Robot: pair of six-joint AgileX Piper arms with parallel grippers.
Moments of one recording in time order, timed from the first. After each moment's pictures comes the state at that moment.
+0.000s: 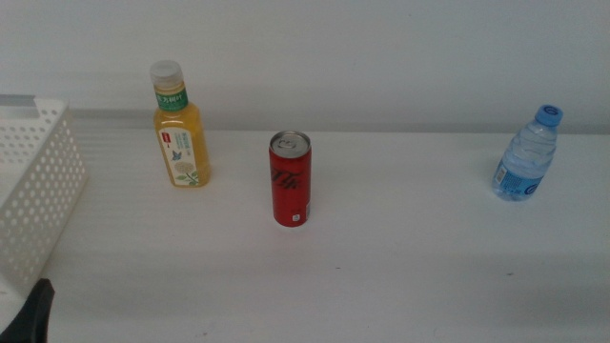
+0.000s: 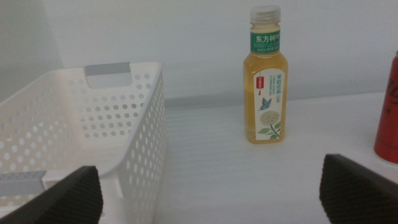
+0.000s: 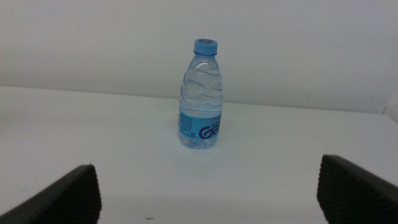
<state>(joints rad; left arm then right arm) 0.02 0.00 0.00 0.00 0.20 0.04 -0.02 0.00 0.00 -0.07 0.23 -0.07</state>
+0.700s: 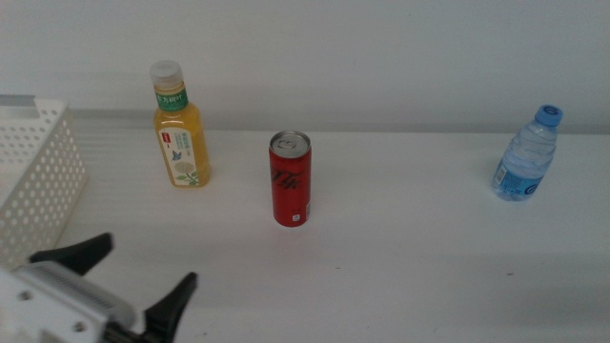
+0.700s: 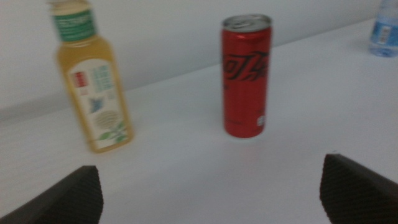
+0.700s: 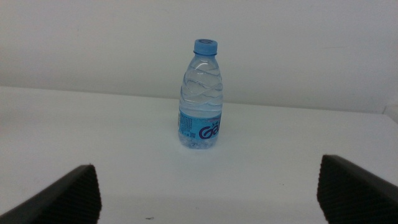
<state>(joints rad) -0.44 0.92 0.00 -0.04 -0.61 0.06 -0.02 0.00 0.00 -0.07 0.23 -0.07</state>
